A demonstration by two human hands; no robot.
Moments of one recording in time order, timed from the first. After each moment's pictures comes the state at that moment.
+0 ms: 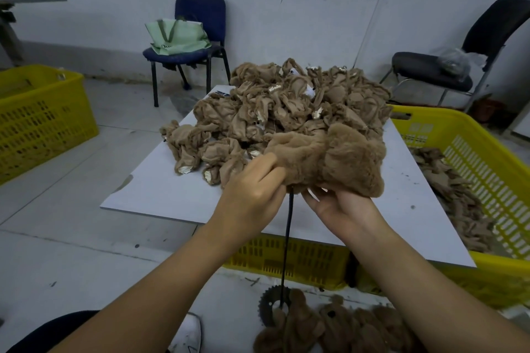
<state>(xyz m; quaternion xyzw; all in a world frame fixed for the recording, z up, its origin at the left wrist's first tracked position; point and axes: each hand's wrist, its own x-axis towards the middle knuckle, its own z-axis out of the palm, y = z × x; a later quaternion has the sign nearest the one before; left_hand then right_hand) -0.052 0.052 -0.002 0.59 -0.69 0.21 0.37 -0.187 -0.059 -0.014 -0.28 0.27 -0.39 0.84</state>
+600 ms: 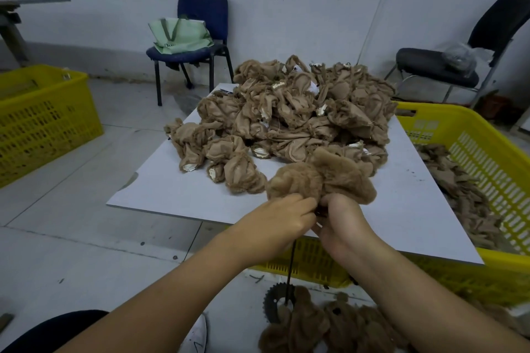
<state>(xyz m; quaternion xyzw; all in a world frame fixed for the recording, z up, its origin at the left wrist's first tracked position) -0.066 0.053 -0.027 0.51 -0.84 0.11 0.15 -0.185 -0.018 -0.014 -0.34 0.46 -0.32 0.76</state>
